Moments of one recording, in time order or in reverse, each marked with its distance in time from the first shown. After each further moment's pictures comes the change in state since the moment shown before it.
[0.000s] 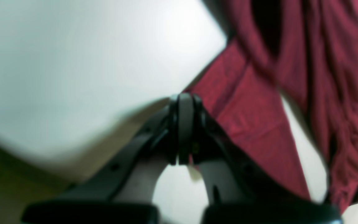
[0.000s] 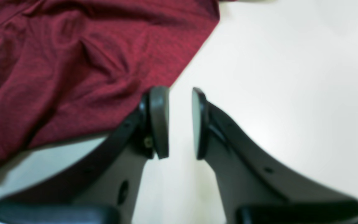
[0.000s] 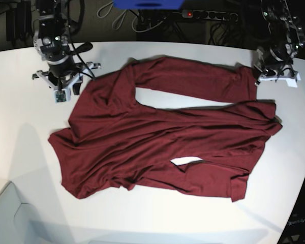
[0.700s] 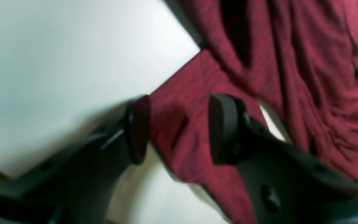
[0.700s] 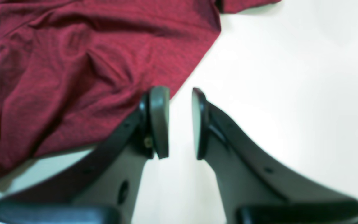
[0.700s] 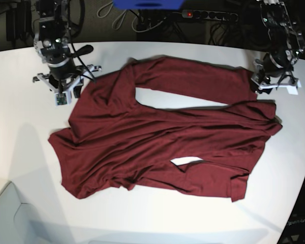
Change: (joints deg) left arm -5.0 0.0 0.1 -3.4 -0.2 -0.5 -0.9; right arm 0.7 0.0 -0.3 -0.1 0.0 0.0 0.0
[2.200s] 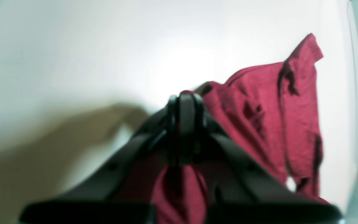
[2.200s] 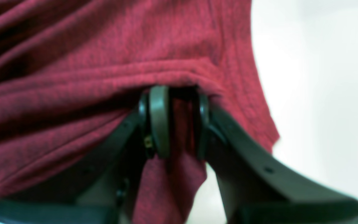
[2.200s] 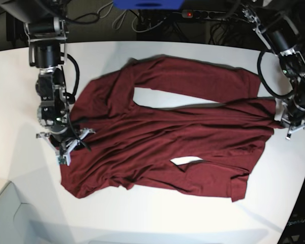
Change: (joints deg) left arm -25.9 -3.0 -11.5 -18.3 8.5 0.1 0.3; right arm 37.6 3.5 -2.7 -44.1 -0.1 0.0 7.9
